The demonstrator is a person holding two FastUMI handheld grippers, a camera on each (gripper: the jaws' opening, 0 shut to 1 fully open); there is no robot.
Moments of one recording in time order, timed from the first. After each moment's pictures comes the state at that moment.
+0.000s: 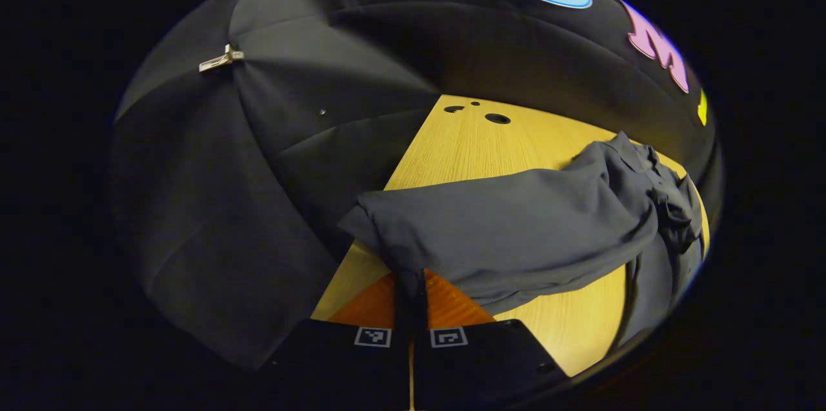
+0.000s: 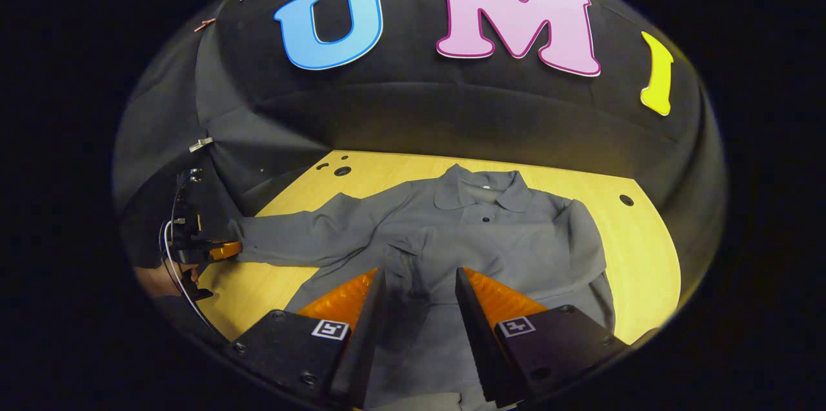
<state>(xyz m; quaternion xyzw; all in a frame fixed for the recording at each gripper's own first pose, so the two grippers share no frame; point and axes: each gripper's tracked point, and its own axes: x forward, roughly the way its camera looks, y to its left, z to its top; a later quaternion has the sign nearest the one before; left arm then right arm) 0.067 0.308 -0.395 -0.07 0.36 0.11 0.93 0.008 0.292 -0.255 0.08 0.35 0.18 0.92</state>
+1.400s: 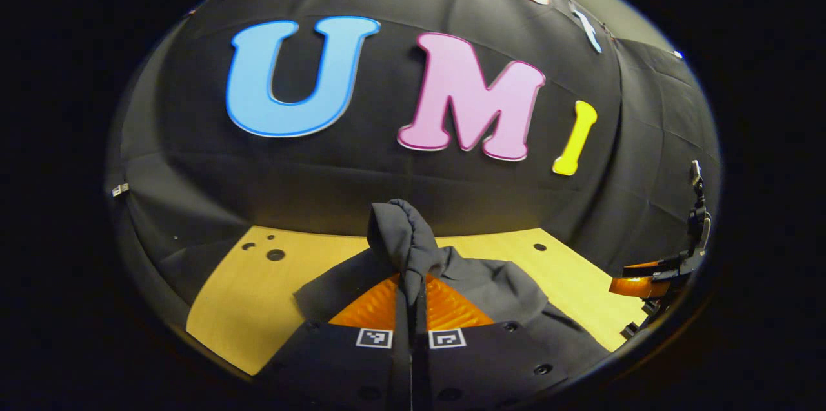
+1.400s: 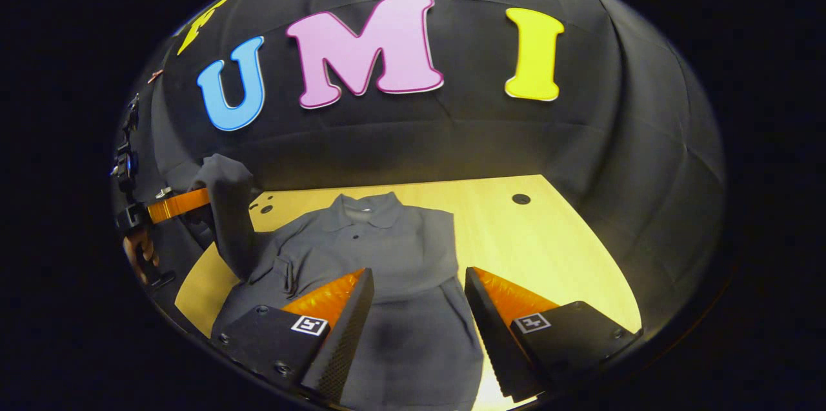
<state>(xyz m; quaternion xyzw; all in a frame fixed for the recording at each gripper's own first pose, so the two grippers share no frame) 0.108 -0.083 -0.148 -0.06 0.15 -0.17 0.97 -0.004 0.022 -0.258 0.12 0.31 0.04 0.94</state>
